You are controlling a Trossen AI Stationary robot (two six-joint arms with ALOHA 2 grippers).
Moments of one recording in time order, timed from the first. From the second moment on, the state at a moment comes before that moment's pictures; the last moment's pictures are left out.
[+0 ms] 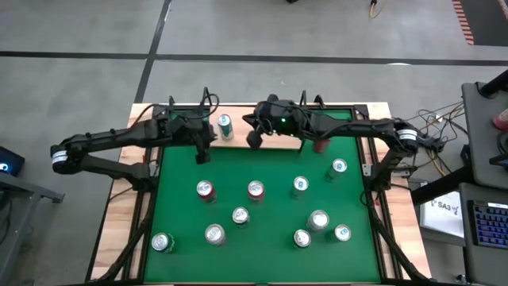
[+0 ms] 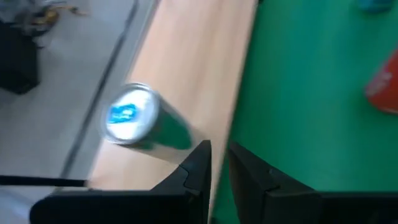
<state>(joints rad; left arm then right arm) 0.28 1.07 0.93 -0.62 -0.17 0.26 -0.22 1.71 1.44 -0.05 0.18 0.06</state>
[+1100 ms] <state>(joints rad) 0.29 1.04 0.70 -0.27 -0.18 0.25 -0.35 2.05 1.63 -0.02 0.17 0.16</state>
